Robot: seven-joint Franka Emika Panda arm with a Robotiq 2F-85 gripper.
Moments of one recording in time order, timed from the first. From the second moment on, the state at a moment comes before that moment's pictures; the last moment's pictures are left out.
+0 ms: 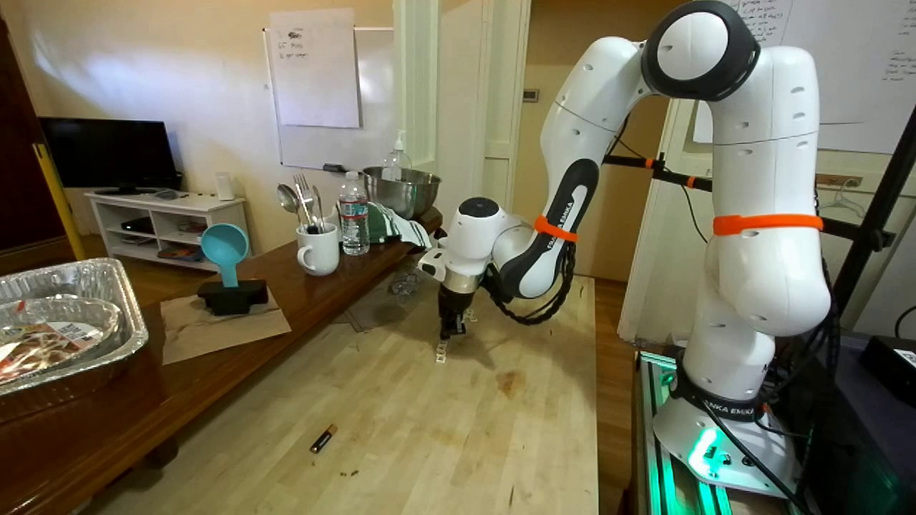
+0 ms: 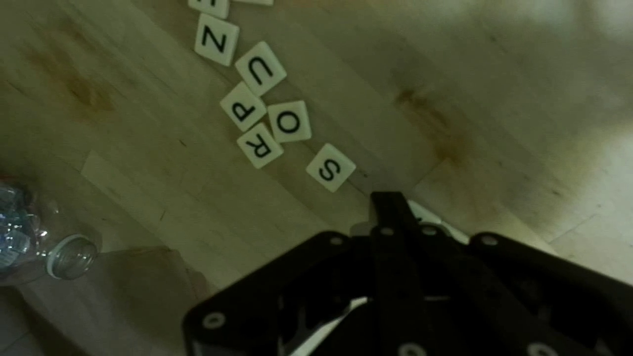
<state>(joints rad) 0.00 0.23 -0.10 -2.50 -0.77 2.96 -0.13</state>
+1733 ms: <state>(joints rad) -0.07 0.26 -0.19 -2.46 -0.76 2.97 -0.11</state>
